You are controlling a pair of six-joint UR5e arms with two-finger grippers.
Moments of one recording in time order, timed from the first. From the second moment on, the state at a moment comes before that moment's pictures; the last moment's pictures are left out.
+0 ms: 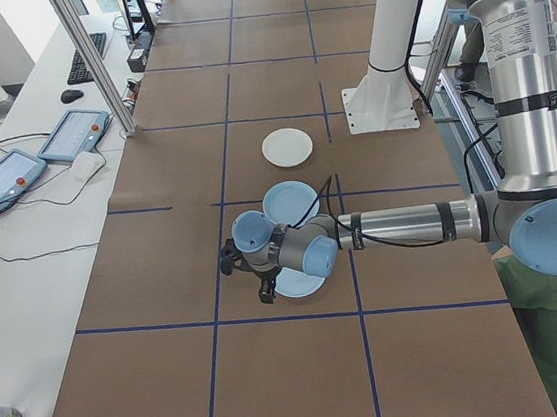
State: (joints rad) left arm -1.26 -1.43 -1.55 -2.06 -2.44 -0.24; right arm 1.56 -1.69 1.73 -1.64 2.31 0.06
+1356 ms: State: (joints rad) left arm -1.14 -1.43 -1.38 -2.30 -2.46 -0.34; right arm 1.56 -1.69 1.73 -1.64 2.31 0.06
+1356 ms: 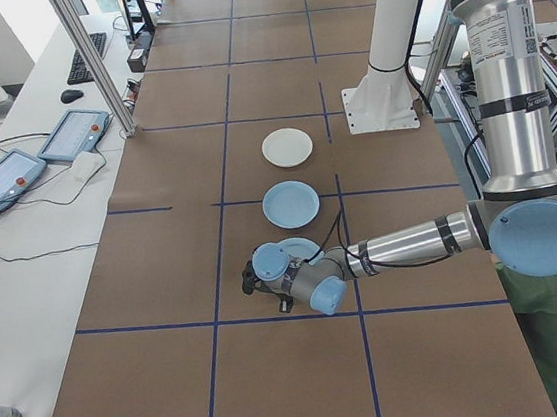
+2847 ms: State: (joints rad) left arm -1.22 -1.48 -1.58 -2.29 -2.61 -0.72; right arm 1.56 -1.69 1.73 -1.64 2.31 0.06
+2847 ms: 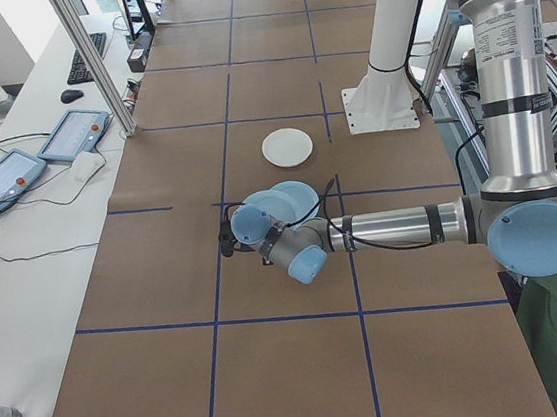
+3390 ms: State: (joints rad) left arm -1.01 -1.49 -1.63 -2.41 -2.47 -1.02; right arm 1.56 -1.69 1.73 -1.64 2.31 0.06
